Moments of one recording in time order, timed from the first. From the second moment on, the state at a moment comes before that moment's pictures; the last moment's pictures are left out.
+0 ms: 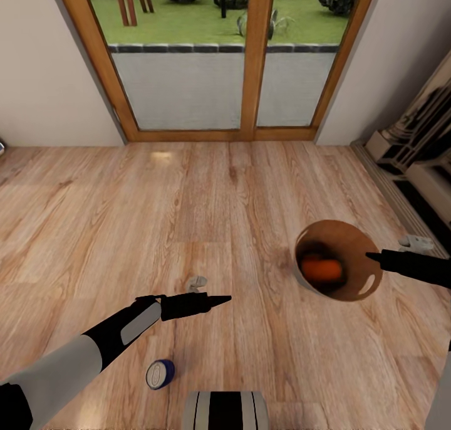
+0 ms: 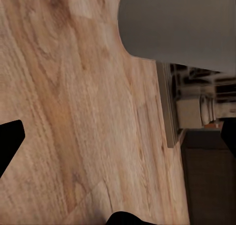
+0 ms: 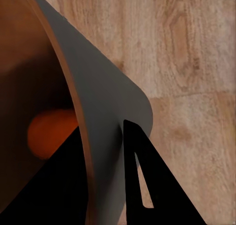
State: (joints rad) left arm -0.83 0.19 -0.91 -0.73 1.18 0.36 -0.62; right arm -0.70 -0.26 -0.59 -1.50 0.54 1.04 1.14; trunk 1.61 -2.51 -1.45
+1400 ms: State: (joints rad) left arm -0.83 0.24 -0.93 -0.88 1.20 0.46 -0.16; right arm -0.70 -0.25 -0.59 -1.55 0.55 1.04 1.19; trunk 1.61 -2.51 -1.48
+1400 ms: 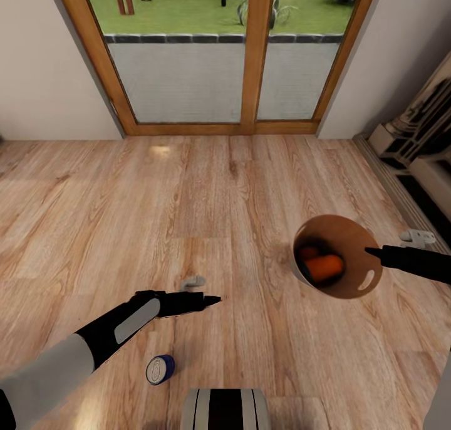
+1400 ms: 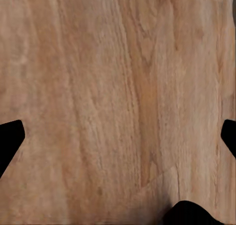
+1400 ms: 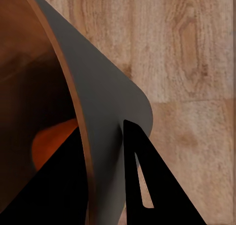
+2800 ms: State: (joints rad) left arm -0.59 0.45 -1.04 -1.37 1.53 0.48 0.84; right arm -0.70 -0.25 -0.45 -1.55 0.55 1.04 1.18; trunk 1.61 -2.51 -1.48
